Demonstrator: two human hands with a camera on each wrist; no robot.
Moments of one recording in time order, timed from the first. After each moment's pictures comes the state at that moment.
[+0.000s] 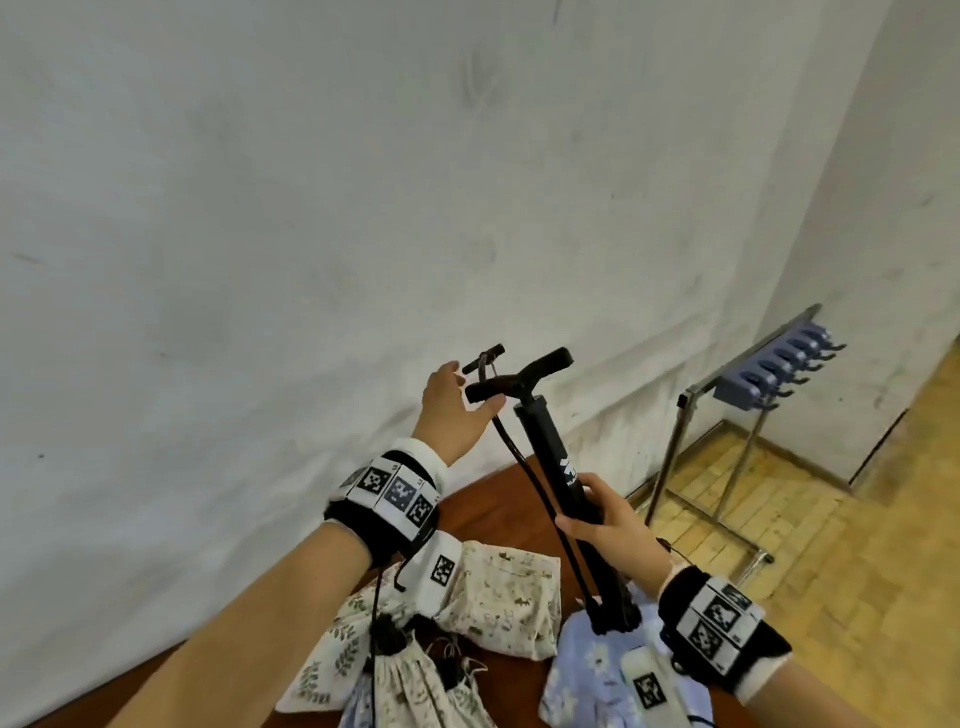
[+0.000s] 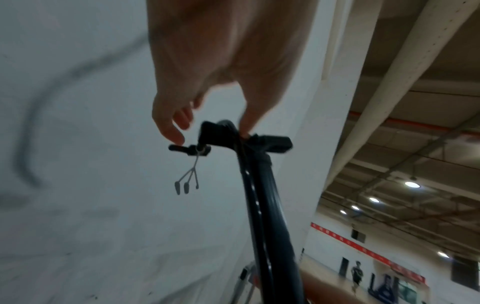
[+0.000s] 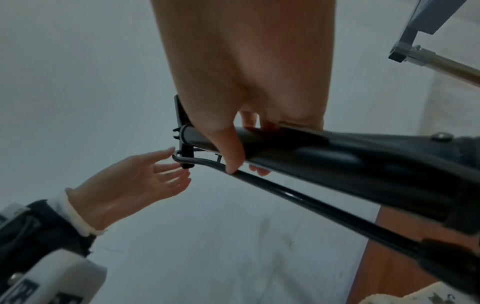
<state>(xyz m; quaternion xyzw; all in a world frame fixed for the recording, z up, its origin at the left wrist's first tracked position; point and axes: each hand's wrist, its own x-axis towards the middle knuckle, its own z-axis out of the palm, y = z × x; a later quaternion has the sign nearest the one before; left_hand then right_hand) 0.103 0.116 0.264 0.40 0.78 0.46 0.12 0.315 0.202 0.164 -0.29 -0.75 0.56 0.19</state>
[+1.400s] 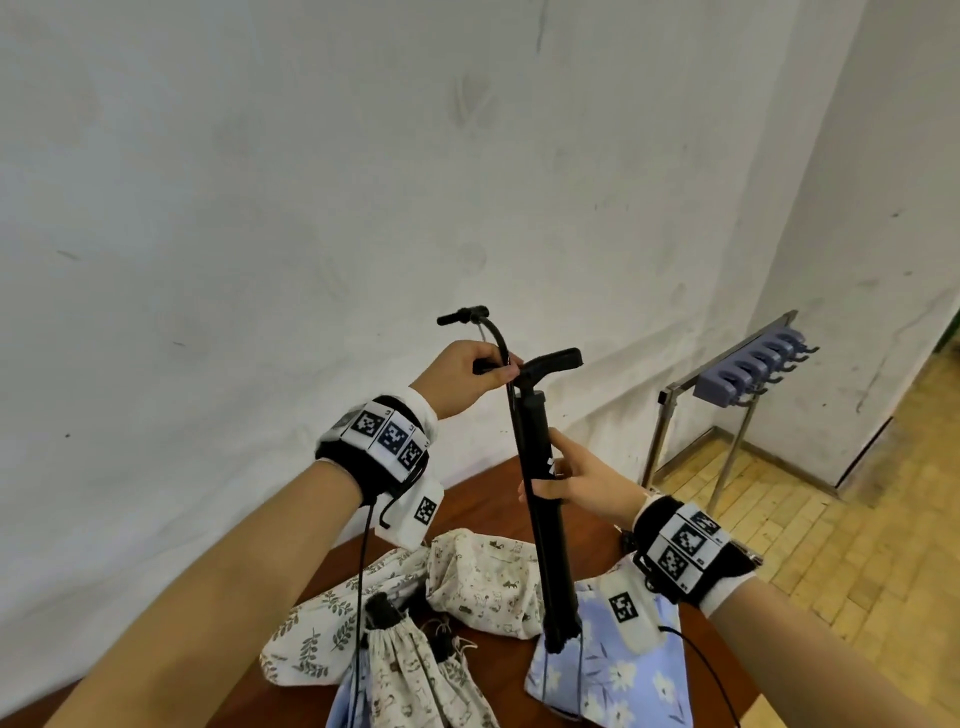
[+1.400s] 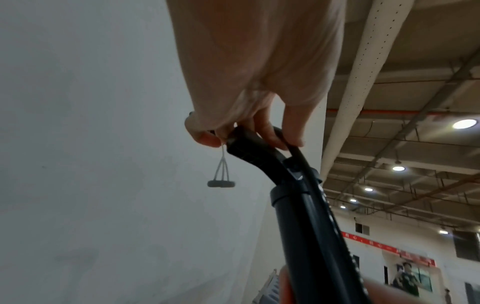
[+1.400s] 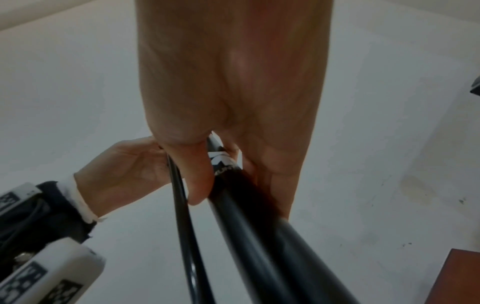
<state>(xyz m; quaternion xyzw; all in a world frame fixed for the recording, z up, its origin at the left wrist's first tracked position) 0.131 0.099 0.319 0.56 0.67 0.45 0.19 0.317 0.184 0.227 -0.18 -0.79 0.57 0.14</state>
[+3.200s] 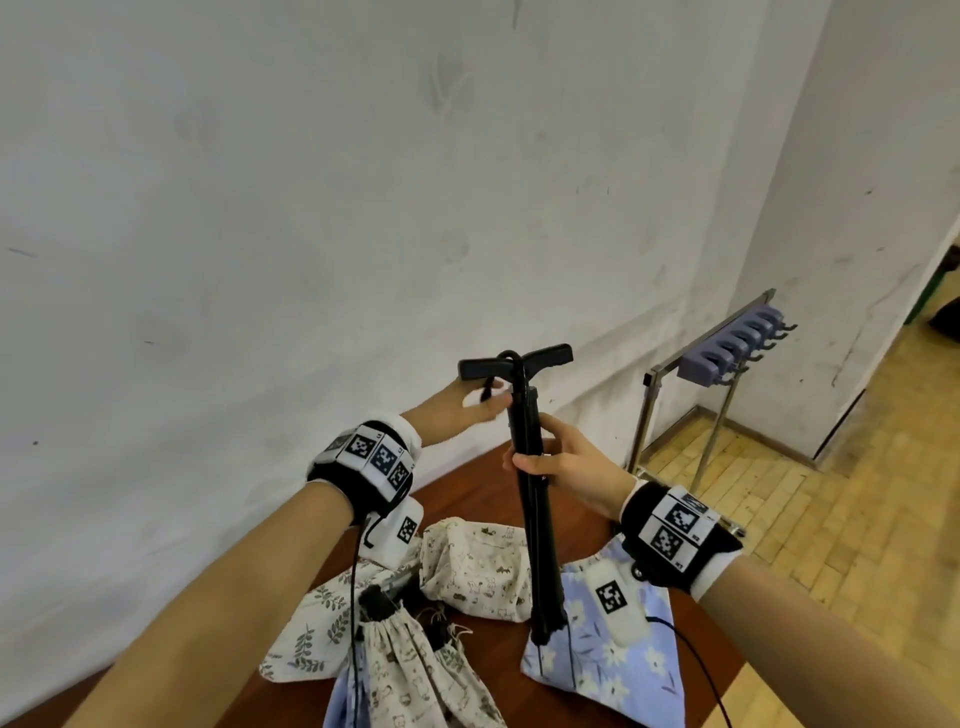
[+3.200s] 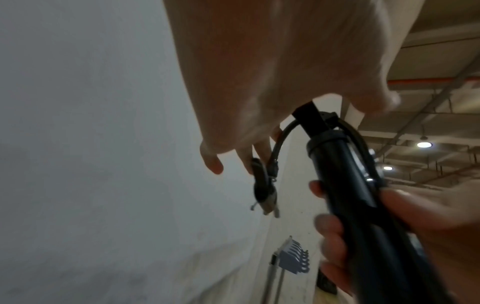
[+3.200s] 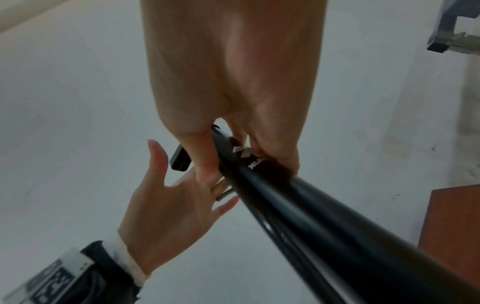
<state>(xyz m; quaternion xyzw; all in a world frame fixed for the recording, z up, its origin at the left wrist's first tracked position) 0.135 0.095 0.276 0.57 0.66 0.38 0.31 0.314 0.177 0.225 -0.20 -0.69 0.68 0.18</state>
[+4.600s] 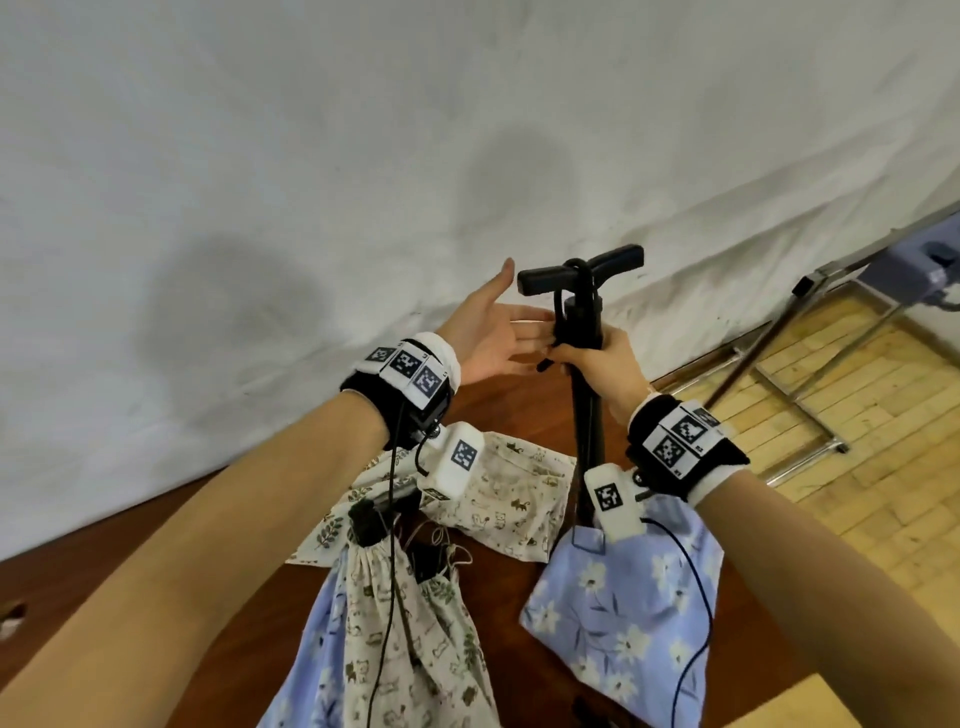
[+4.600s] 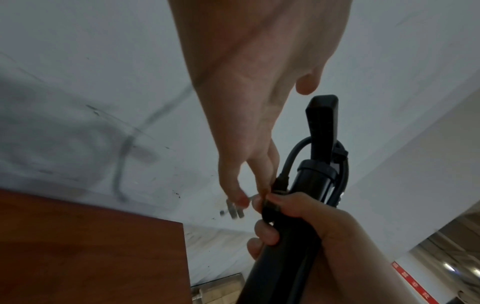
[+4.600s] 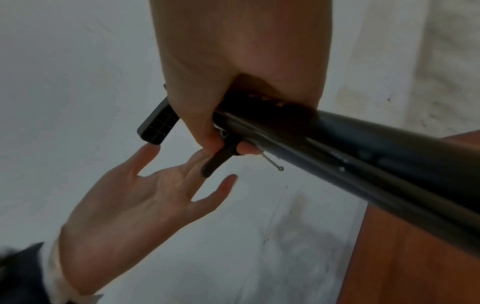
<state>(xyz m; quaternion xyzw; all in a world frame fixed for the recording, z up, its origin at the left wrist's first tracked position) 0.064 0.226 0.167 0.12 0.52 0.56 0.63 0.197 0.331 0.121 -0.35 -0.67 0.63 0.19</state>
